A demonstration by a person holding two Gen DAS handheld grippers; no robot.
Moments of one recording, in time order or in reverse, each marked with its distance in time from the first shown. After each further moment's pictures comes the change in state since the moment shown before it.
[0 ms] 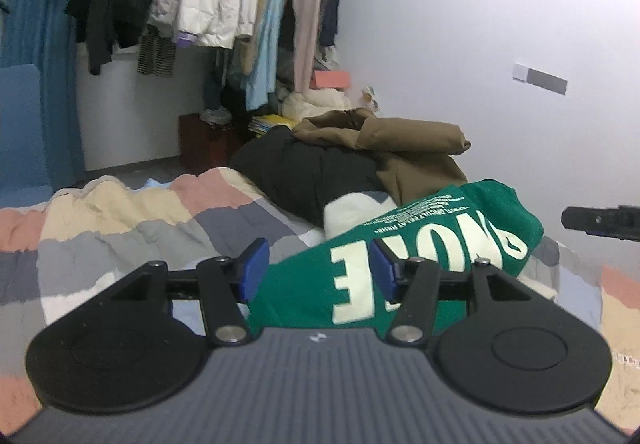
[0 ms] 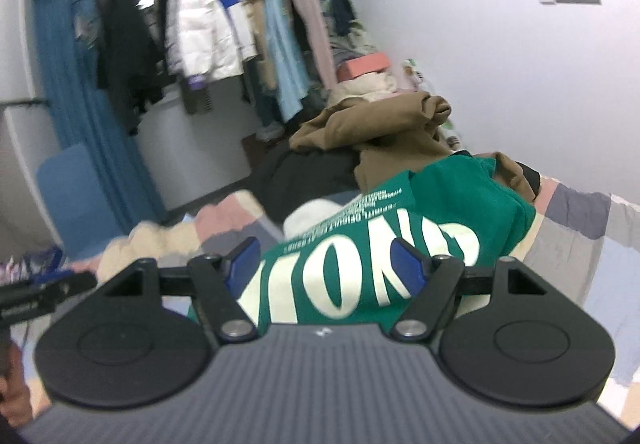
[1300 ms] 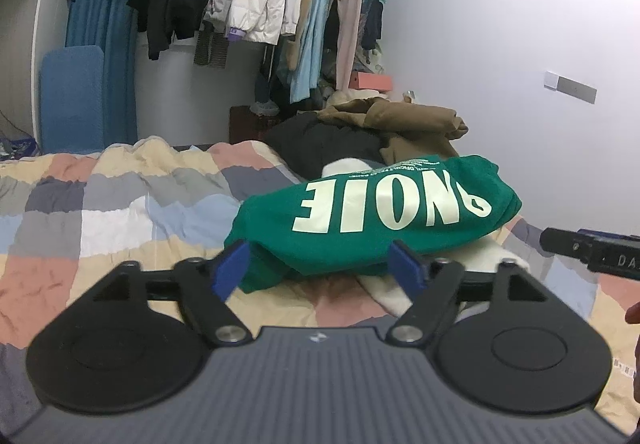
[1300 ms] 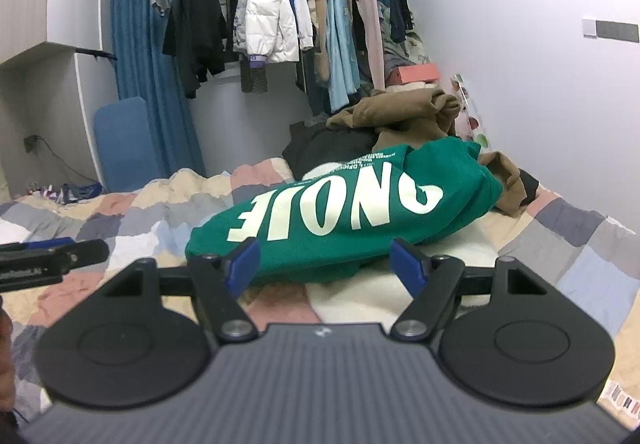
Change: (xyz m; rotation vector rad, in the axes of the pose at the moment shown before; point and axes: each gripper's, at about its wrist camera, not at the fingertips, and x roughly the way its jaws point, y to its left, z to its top) left arm -0.115 -0.125 -0.099 -0.081 -0.013 0.161; right arm -0.092 -0.055 -0.069 -0.156 0.009 0.102
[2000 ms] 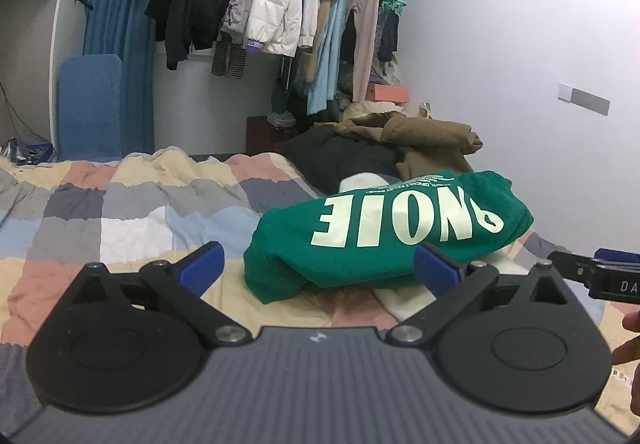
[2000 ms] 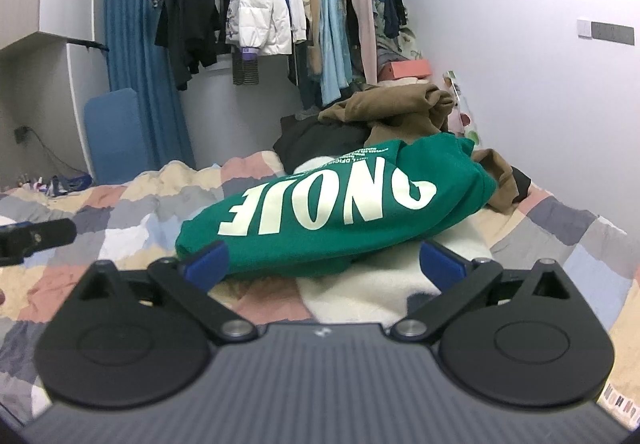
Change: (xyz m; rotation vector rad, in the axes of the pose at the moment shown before) left arm -0.018 0.004 0.010 -0.017 -0.032 0.048; right arm 0.002 0.002 0.002 -0.011 0.007 -0.029
